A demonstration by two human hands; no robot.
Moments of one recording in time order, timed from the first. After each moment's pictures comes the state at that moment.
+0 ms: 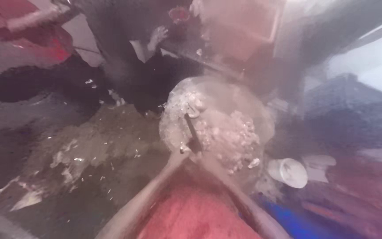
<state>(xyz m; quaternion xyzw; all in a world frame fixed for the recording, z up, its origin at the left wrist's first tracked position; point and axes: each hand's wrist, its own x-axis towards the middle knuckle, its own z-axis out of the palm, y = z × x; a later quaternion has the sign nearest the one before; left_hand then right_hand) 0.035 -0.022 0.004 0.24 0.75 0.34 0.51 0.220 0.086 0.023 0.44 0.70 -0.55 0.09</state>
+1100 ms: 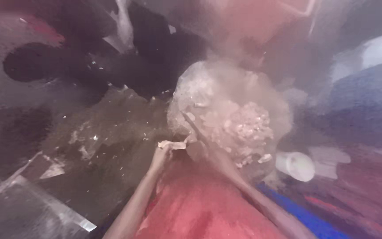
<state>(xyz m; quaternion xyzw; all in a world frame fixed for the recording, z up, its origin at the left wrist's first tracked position) 0.002 -0.102 -0.018 -0.03 0.67 0.58 0.46 0.217 0.080 0.062 0.41 0.78 -0.44 0.18</state>
